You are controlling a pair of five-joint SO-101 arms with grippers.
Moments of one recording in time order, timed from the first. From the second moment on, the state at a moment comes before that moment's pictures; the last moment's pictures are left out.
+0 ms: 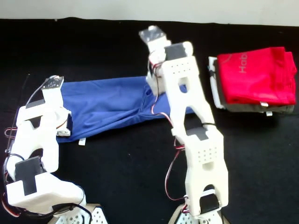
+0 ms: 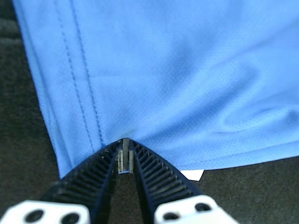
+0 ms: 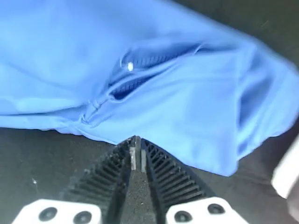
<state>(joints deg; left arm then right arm) -27.9 3.7 36.5 50.1 -16.0 -21.6 38.4 -47.1 95.9 11.9</state>
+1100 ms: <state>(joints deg) -27.9 3.7 36.5 50.1 -16.0 -26.0 49.4 -41.9 75.2 11.9</state>
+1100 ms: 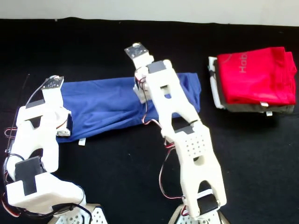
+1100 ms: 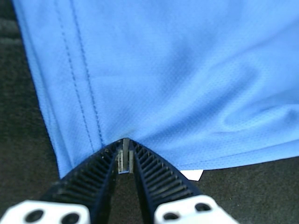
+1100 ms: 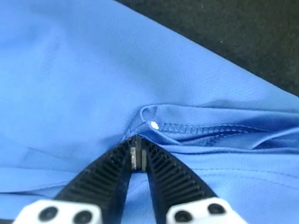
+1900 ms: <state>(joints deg) -33.4 12.4 4.7 70.5 -9.8 -17.3 28.1 -59.9 100.4 14.6</state>
